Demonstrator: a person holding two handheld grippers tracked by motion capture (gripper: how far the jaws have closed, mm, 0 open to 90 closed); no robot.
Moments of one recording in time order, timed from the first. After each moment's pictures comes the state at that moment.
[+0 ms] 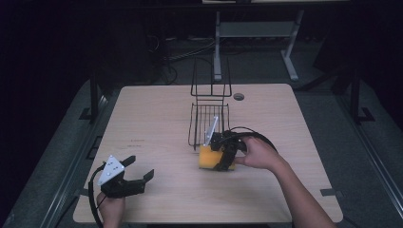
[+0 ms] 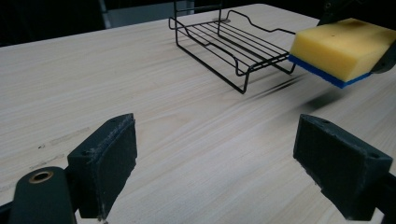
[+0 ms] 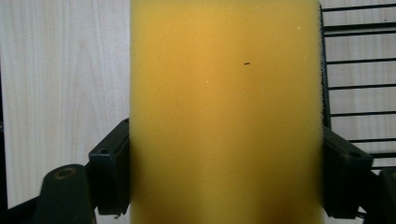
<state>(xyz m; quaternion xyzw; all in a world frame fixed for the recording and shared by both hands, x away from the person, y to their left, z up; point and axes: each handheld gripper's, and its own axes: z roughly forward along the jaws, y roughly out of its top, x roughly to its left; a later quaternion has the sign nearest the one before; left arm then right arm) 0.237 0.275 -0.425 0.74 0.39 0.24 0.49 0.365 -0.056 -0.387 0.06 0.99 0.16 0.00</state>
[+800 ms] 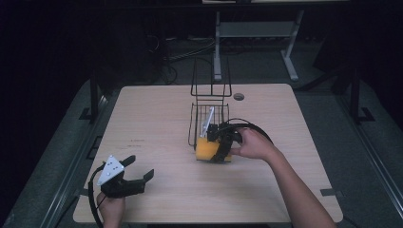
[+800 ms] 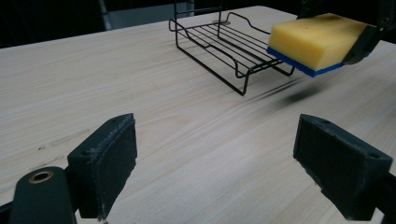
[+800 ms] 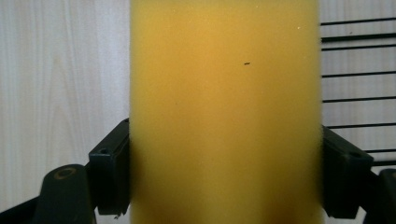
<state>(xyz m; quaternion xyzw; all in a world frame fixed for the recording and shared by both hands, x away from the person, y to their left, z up) 0.236 0.275 -0.425 0.74 0.38 0.24 0.49 0.391 -0.047 -0.382 0.06 0.99 0.16 0.00</state>
